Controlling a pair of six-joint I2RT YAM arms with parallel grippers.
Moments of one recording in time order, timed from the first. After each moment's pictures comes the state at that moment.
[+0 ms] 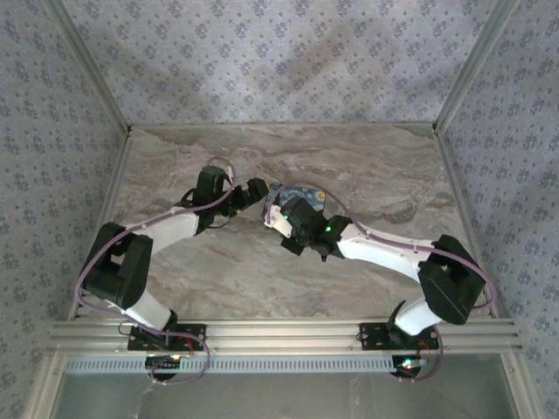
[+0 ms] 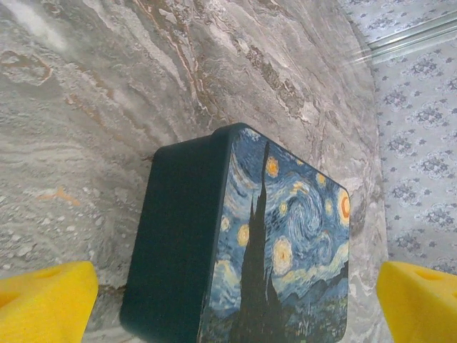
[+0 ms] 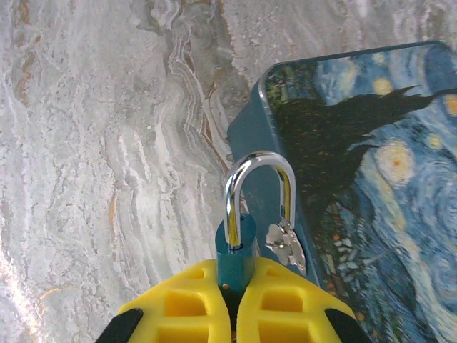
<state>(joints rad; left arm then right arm) -0.43 1.56 0.84 0.13 0.38 -0.86 0.90 1.49 0.96 -0.34 0.12 -0.30</state>
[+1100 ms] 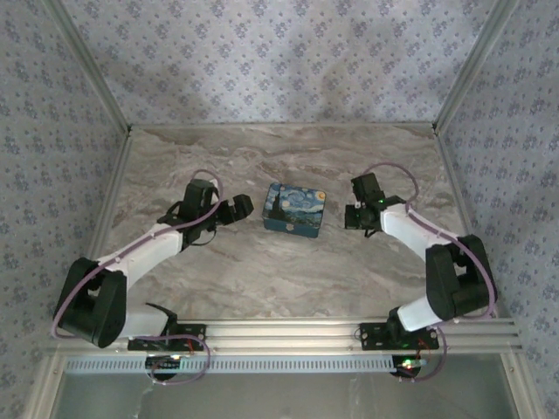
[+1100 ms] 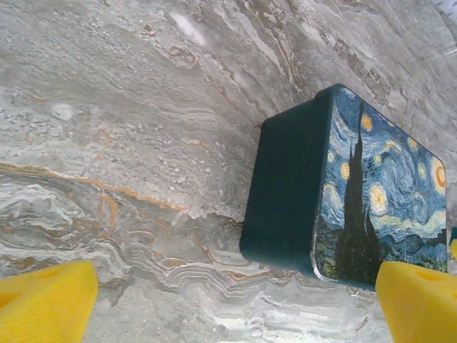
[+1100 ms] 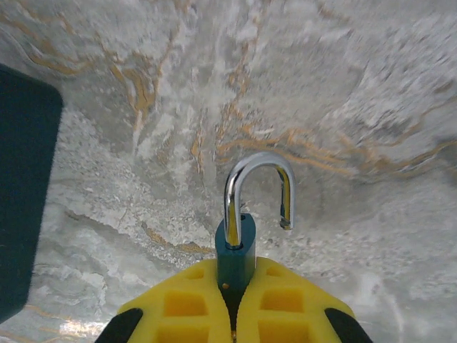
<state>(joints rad) -0.42 1.32 0.72 -0.12 0.17 -0.70 0.30 1.50 0.86 -0.49 0.09 0.31</state>
